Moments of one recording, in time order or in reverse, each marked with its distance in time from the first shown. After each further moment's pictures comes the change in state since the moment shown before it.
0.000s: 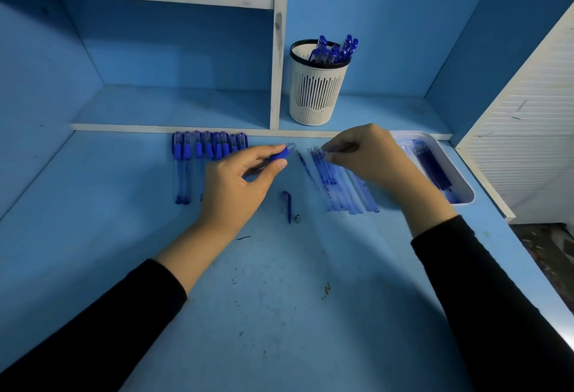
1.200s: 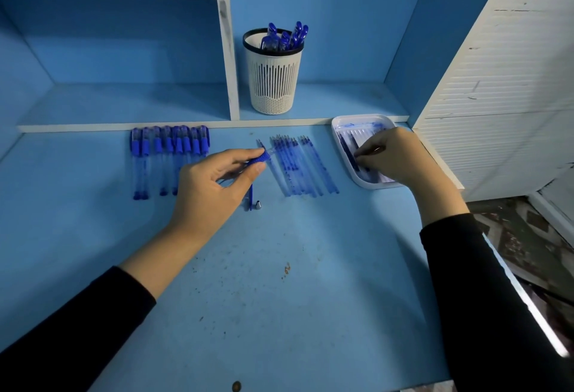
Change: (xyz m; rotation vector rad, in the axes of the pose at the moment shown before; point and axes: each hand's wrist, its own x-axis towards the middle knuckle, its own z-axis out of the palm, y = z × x) left_hand -0.019 0.017 0.012 -0.049 -0.117 -0.014; right_hand -0.039 0.069 -0.052 -0.163 0.114 0.235
